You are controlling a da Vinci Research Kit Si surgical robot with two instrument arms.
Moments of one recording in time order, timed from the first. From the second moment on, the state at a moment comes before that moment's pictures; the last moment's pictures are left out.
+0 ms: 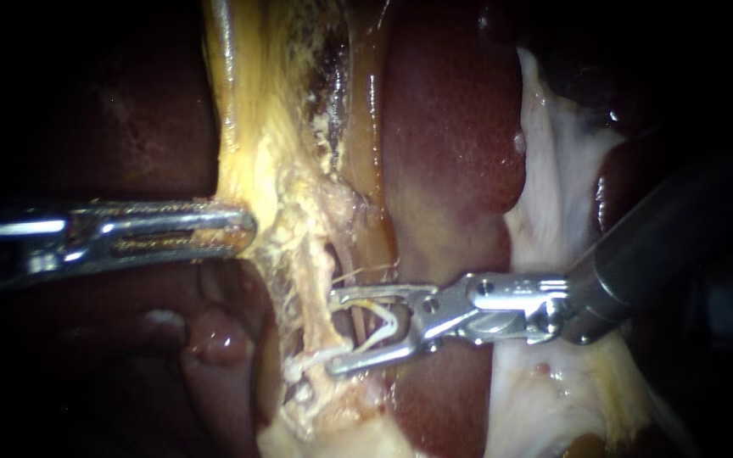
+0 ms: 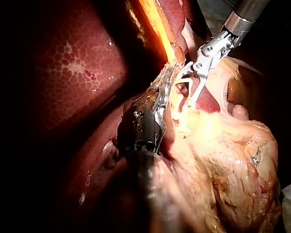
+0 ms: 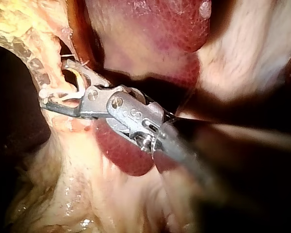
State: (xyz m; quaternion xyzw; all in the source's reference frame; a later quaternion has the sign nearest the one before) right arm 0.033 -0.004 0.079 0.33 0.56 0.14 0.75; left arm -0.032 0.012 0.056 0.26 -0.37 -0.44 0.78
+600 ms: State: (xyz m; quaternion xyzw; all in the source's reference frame) right arm 0.037 -0.005 0.079 0.37 0.58 0.14 0.71; left arm -0.032 0.012 0.057 0.26 -0.37 -0.43 0.78
